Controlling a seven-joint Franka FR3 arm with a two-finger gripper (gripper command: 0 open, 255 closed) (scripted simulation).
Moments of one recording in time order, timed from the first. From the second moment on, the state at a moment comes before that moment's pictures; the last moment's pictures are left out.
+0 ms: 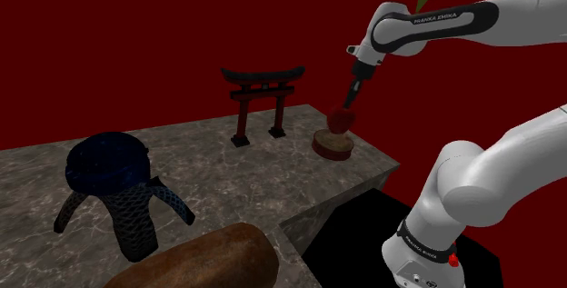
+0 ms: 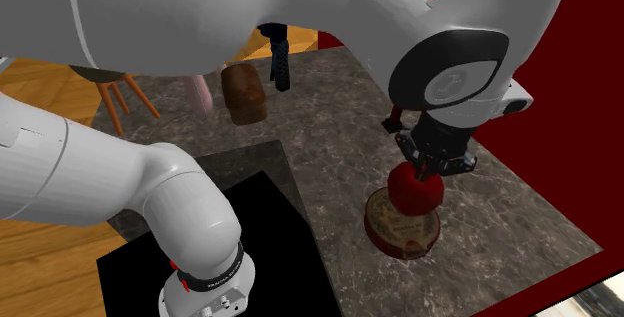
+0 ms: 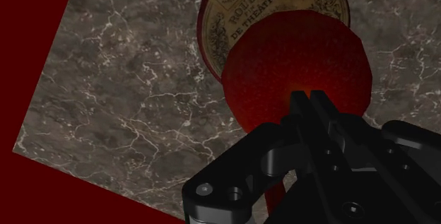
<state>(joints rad) 0.08 -0.55 -0.56 -2.43 -0.20 2.02 -0.65</state>
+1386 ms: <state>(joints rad) 0.08 -0.55 -0.57 -2.47 -0.20 2.07 -0.65</state>
